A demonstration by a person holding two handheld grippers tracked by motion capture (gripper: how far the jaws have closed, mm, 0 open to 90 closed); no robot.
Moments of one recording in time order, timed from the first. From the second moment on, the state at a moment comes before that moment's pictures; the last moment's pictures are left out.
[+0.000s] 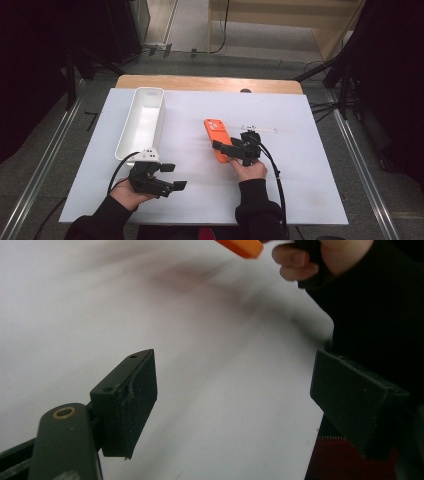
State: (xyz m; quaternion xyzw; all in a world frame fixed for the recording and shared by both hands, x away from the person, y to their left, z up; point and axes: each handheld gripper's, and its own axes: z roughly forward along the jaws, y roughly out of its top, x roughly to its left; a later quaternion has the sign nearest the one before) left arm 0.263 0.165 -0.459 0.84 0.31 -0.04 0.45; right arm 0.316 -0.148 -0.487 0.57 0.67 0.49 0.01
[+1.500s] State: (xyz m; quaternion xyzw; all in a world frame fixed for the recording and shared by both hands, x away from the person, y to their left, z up) left arm 0.337 0.115 -0.416 0.82 0.37 -0.02 0.43; right arm 0.279 -0.139 -0.497 0.55 0.63 0.56 0.06
